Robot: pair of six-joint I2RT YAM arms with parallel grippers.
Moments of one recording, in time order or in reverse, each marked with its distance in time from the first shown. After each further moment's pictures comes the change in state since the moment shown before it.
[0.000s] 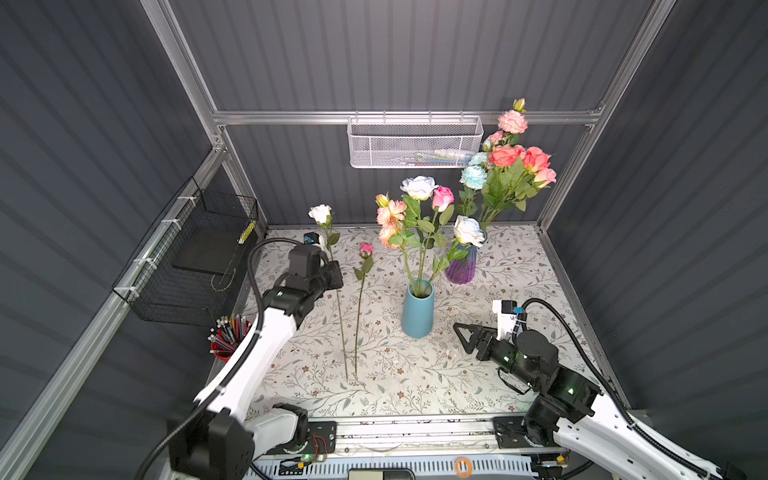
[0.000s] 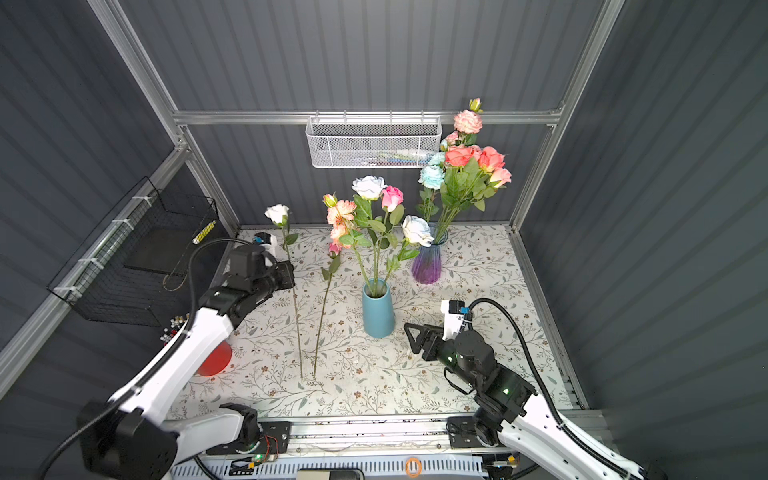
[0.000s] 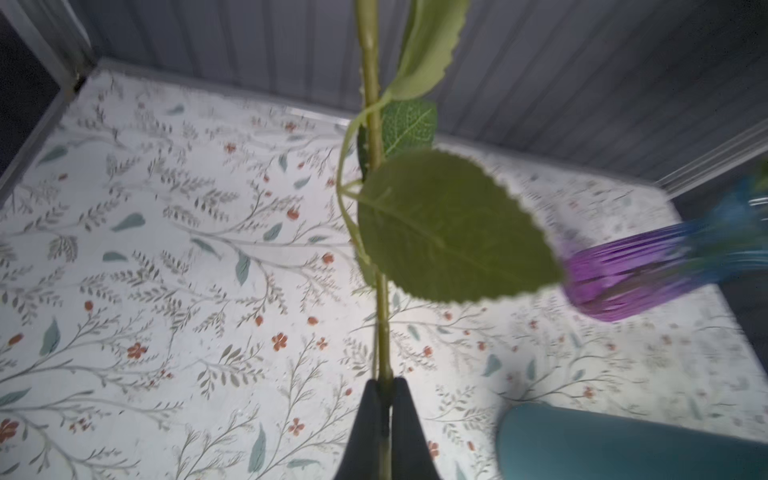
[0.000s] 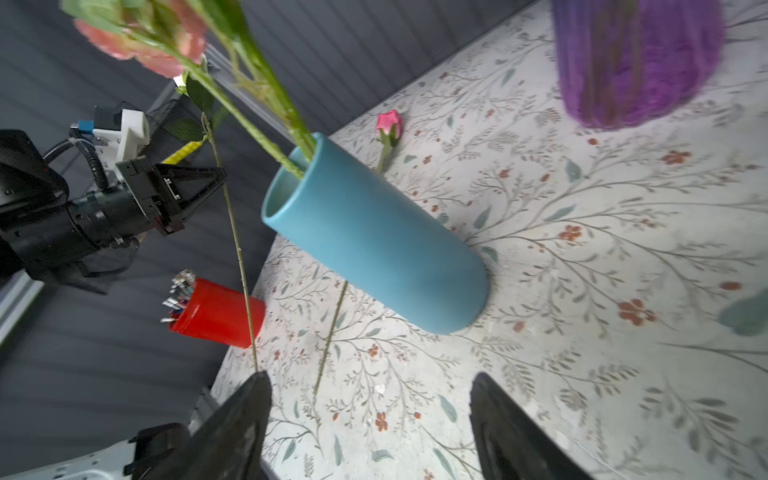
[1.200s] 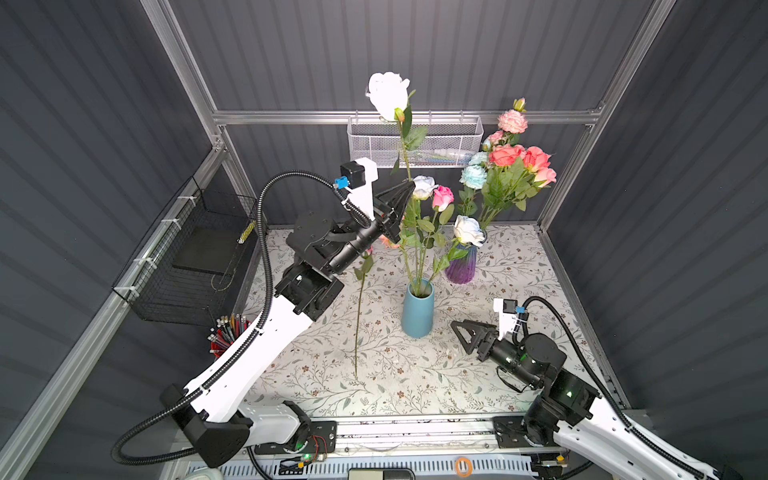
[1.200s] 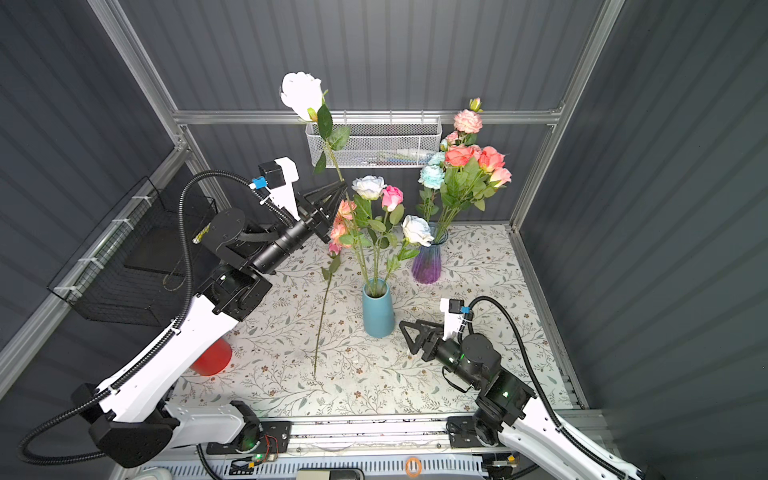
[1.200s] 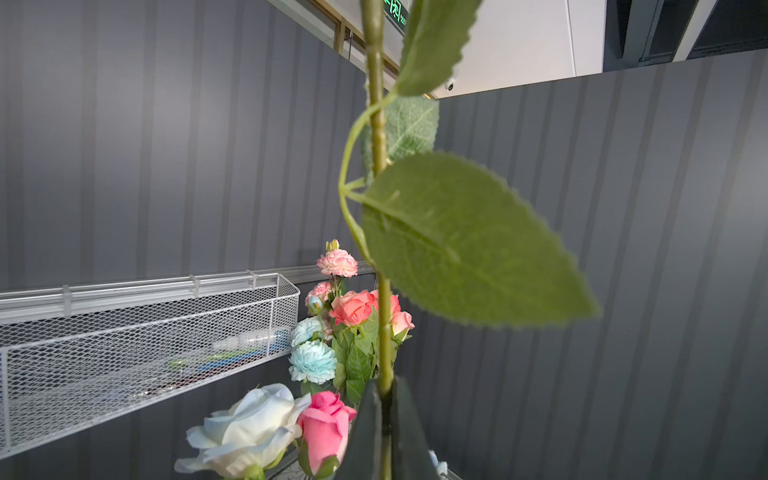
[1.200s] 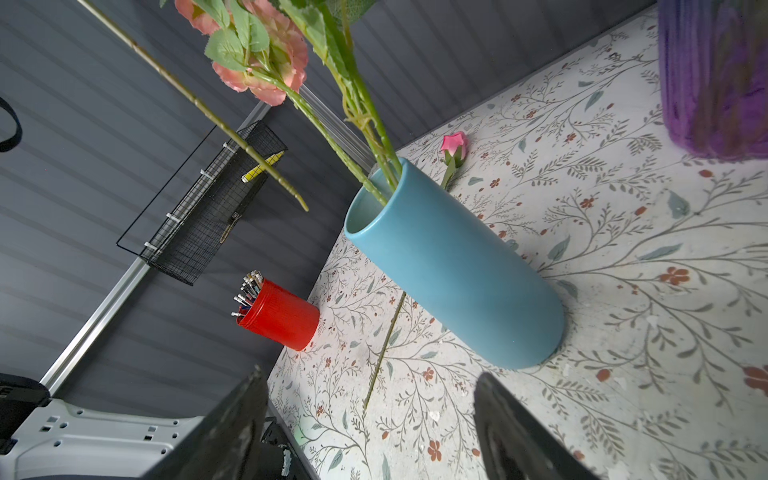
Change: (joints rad) left arm -0.433 0.240 0.544 0.553 0.154 0.155; right arm -0.005 -0.058 -0.051 0.135 -0.040 0.001
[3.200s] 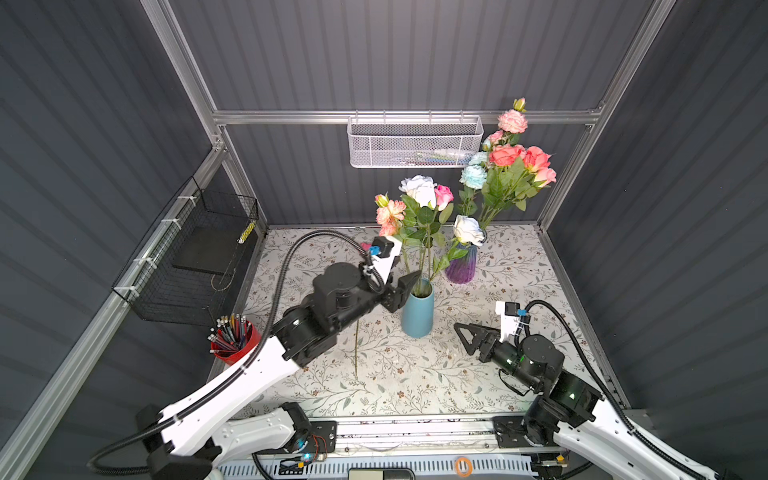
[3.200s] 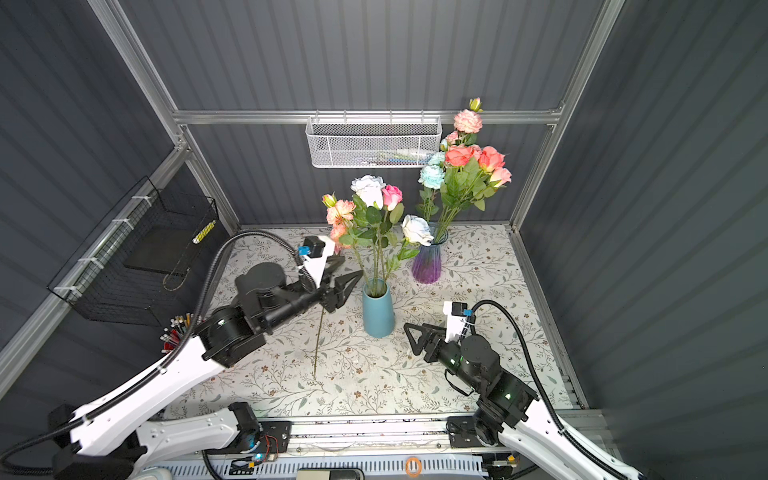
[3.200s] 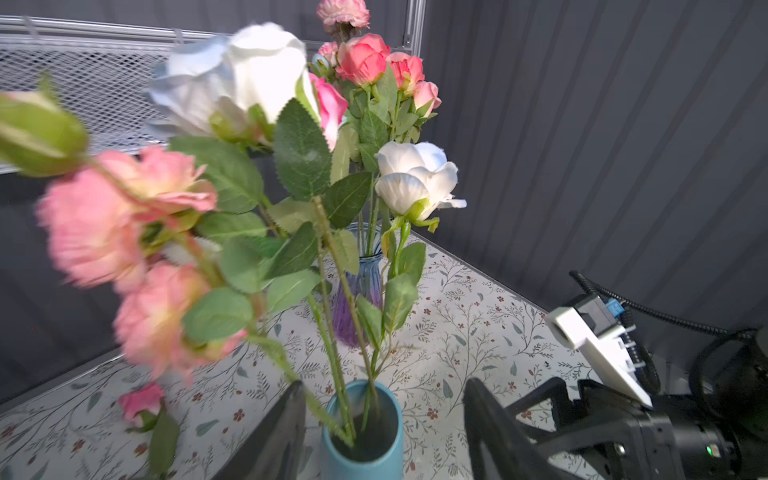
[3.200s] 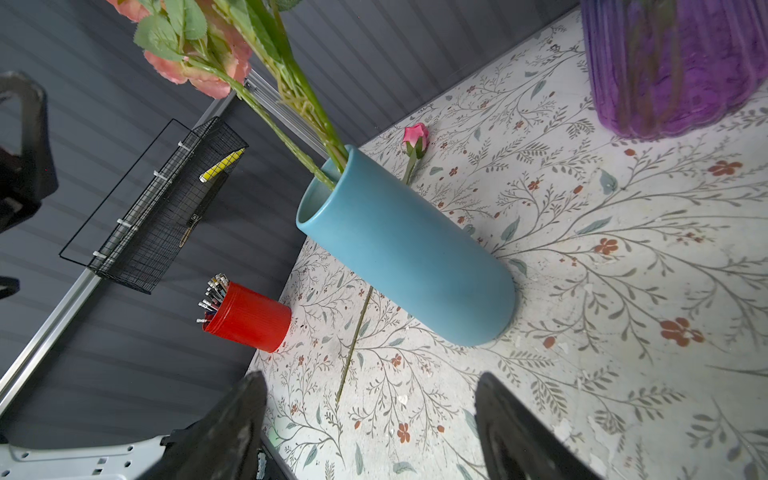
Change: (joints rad) left arm -0.187 -0.340 -0.420 -0.420 -0.266 0.090; right arm -0.001 -0.022 0.001 -0.109 0.053 0.017
